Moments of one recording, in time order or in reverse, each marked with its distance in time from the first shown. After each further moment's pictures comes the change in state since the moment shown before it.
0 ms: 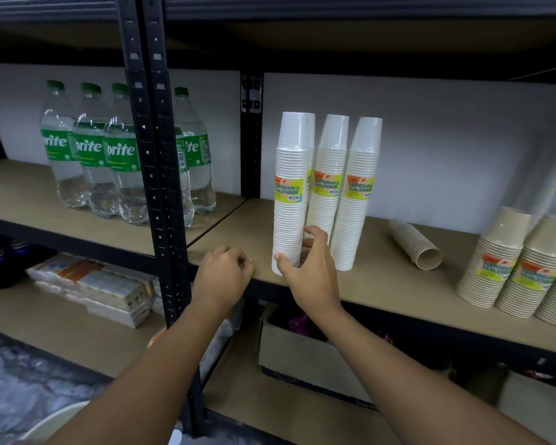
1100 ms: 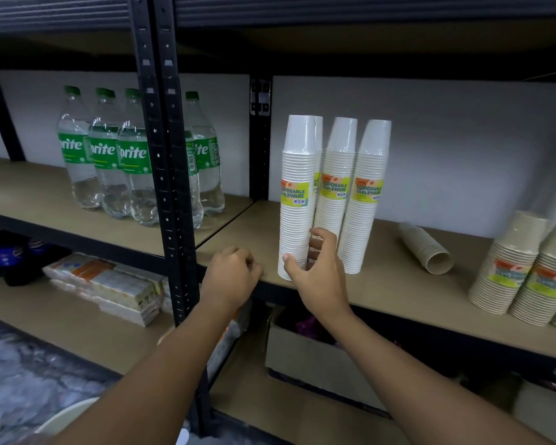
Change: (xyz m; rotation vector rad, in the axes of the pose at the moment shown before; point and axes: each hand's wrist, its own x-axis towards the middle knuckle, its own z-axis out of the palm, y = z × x) left_hand 0.003 0.000 -0.001 0.011 -0.009 0.014; right_hand -0.002 -0.005 -0.006 0.097 -0.033 -0.037
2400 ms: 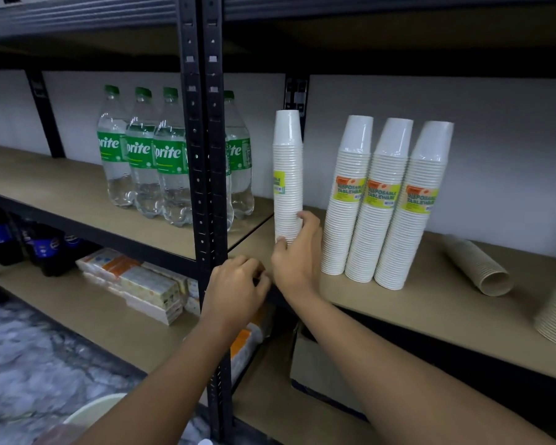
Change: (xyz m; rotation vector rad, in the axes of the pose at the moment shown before) left_hand -0.011 -0.044 -0.021 0.098 0.058 0.103; right_hand 0.036 -0.036 0.104 -0.082 0.134 -0.024
